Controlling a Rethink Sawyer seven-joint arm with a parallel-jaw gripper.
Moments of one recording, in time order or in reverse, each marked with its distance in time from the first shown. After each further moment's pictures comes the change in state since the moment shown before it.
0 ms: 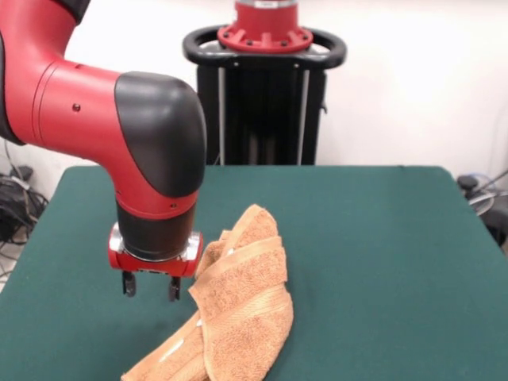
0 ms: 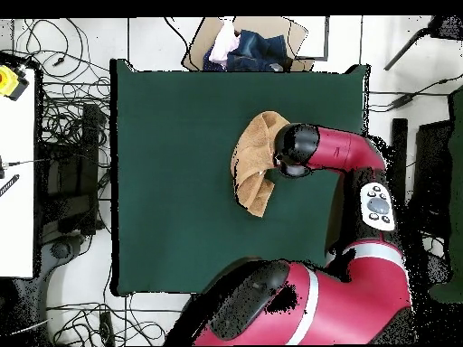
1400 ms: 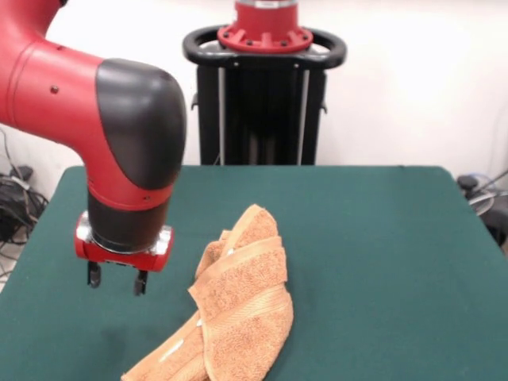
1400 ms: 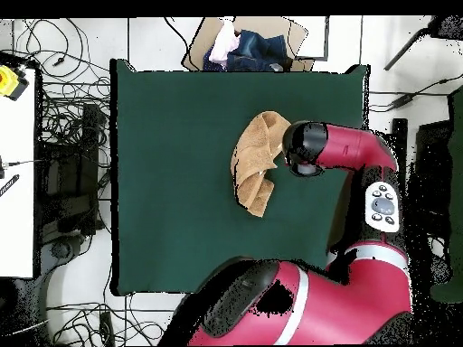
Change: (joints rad) arm 0.015 -0.002 -0.077 -0.043 -0.007 0.009 0.000
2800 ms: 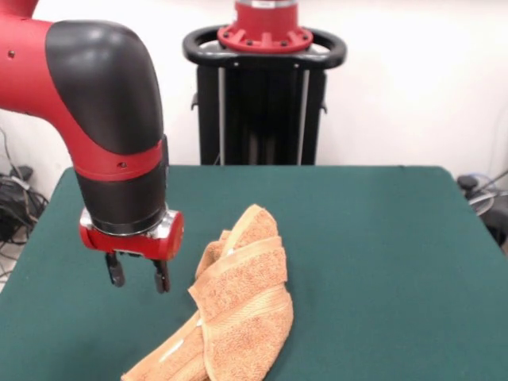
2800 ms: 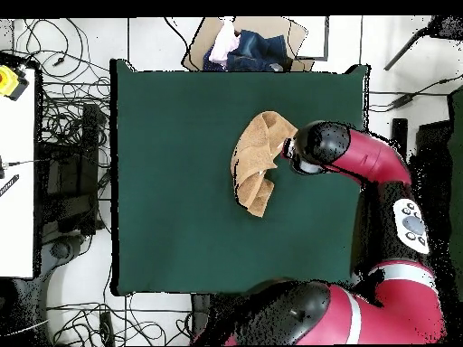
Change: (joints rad) arm -0.100 -0.084 0.124 0.129 0.156 -0.059 0.000
